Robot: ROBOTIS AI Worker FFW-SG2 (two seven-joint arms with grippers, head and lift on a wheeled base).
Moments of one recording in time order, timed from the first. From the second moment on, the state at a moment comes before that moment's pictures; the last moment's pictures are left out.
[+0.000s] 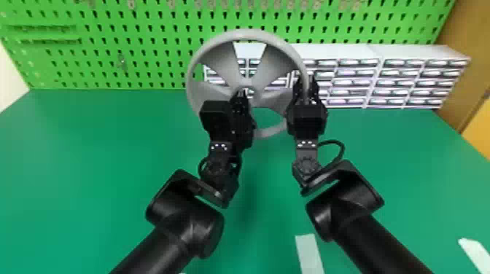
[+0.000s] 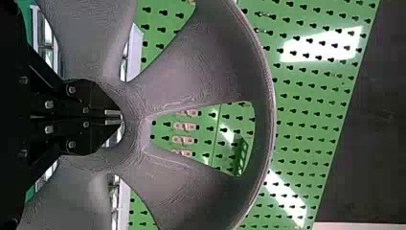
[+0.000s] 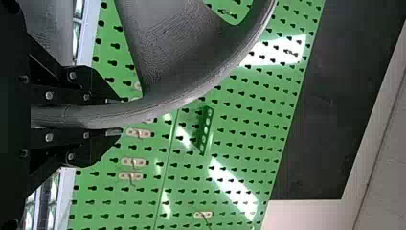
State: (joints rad) left arm -0.41 0.11 -0.64 -1.26 0.33 -0.30 0.37; right arm -0.54 -0.06 0.50 -0.94 0.11 -0.49 -0.66
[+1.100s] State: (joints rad) left arm -0.41 0.11 -0.64 -1.25 0.34 -0.31 0.36; right arm -0.54 -0.06 0.50 -0.95 0.10 -0.50 -0.66
